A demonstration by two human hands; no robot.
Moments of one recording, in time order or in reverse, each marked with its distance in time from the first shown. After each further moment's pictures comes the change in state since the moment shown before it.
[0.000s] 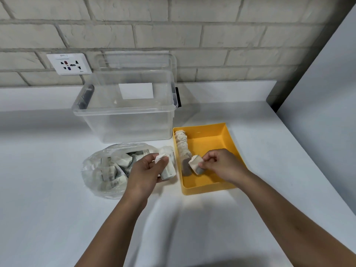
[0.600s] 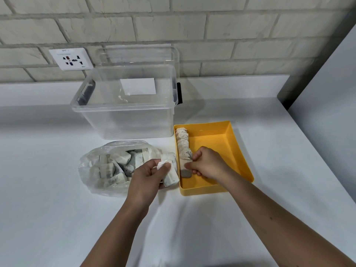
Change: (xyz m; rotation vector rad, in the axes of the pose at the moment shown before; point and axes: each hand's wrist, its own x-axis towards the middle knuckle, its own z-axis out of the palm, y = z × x) left_hand -0.007 -0.017 0.013 0.056 0.074 -0.047; right_hand 0.030 -0.007 0.031 -0.024 -0.074 0.039
